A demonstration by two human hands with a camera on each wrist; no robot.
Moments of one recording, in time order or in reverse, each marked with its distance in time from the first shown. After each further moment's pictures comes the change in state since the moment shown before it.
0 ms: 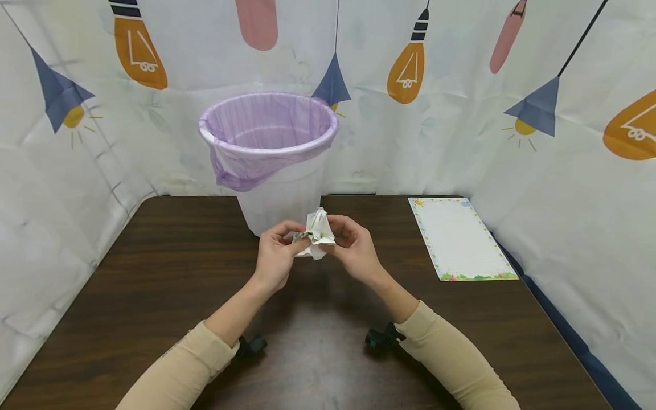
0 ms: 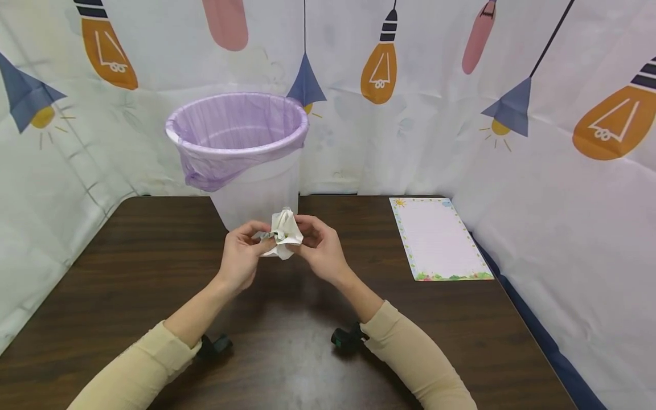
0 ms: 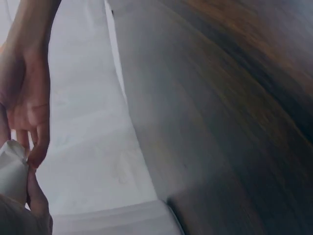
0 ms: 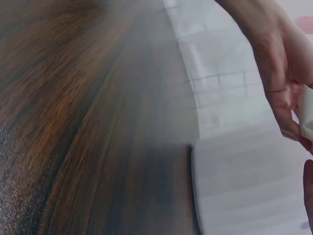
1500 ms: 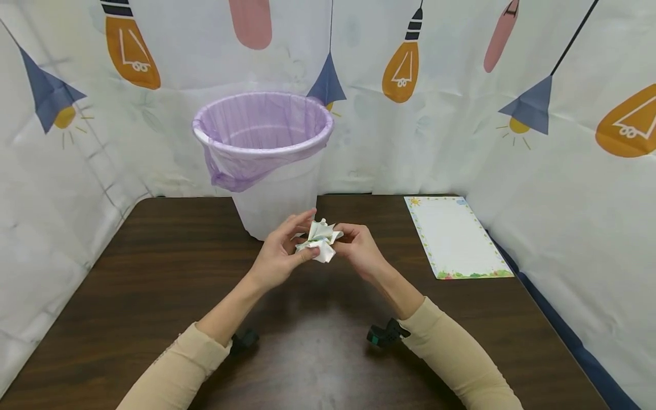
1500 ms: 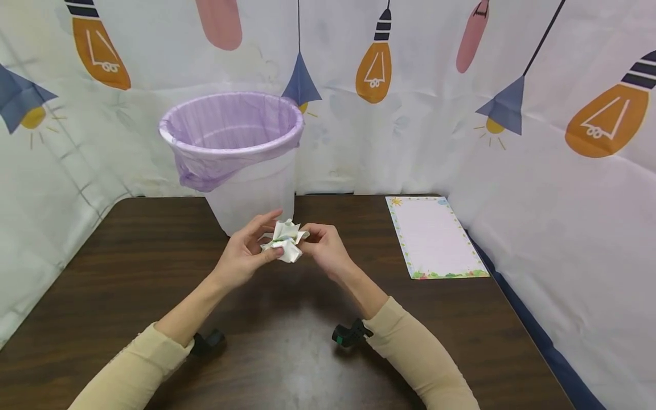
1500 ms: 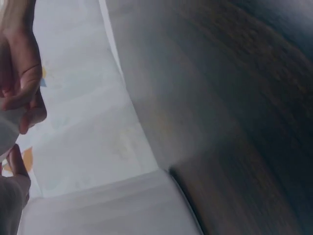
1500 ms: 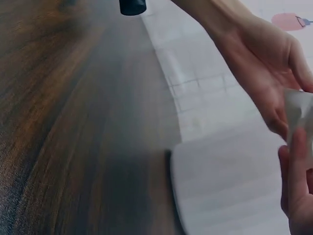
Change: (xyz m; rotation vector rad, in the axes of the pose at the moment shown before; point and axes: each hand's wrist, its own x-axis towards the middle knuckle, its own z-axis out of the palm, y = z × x) left_hand 0.007 0.005 -0.011 0.248 -0.458 0.256; right_hand 0.003 -0.014 -0.011 0.177 0.001 0.354
